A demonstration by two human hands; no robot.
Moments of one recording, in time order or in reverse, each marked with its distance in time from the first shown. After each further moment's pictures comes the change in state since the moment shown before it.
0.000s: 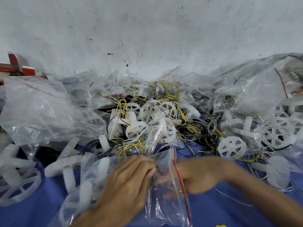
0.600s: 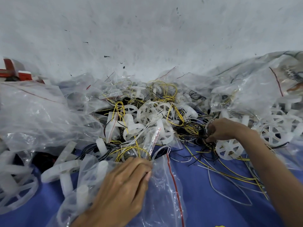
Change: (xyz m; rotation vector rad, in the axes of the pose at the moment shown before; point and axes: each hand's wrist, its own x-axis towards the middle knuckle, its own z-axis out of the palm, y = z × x) left_hand -0.001 -0.007 0.001 0.031 -0.077 0.008; right_hand -0.033 0.146 -0.049 -0.240 0.565 0.899
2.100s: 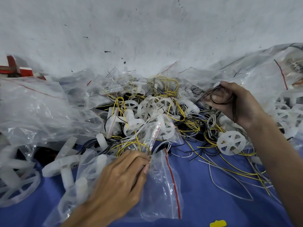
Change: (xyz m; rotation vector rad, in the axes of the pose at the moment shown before) left_hand 0.002 0.003 -0.005 0.045 -0.010 -0.047; right_hand -0.033 -0.018 -0.035 1.909 0.228 -0.518
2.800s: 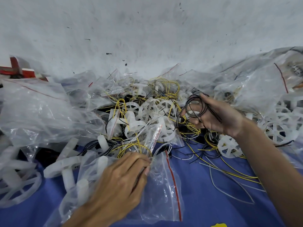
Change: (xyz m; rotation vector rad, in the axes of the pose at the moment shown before) left_hand -0.001 -0.002 0.000 0.013 -0.002 0.009; right_hand 0.001 0.023 0.023 -0.078 -0.391 0.362
